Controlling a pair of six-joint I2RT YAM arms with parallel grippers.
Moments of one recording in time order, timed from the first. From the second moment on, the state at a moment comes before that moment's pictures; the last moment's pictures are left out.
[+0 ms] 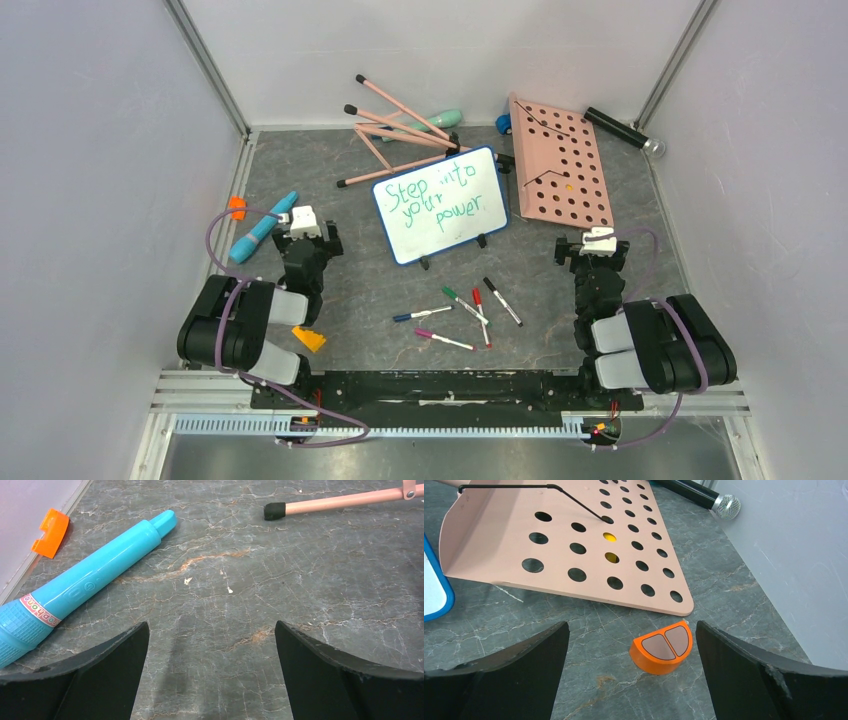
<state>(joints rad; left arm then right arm) -0.15 1.48 0.23 1.05 -0.35 -0.03 0.12 1.38 0.01 1.37 0.29 -0.18</state>
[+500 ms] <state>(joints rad) -0.14 1.48 0.23 1.05 -0.31 -0.03 0.12 1.38 0.01 1.37 0.29 -0.18</state>
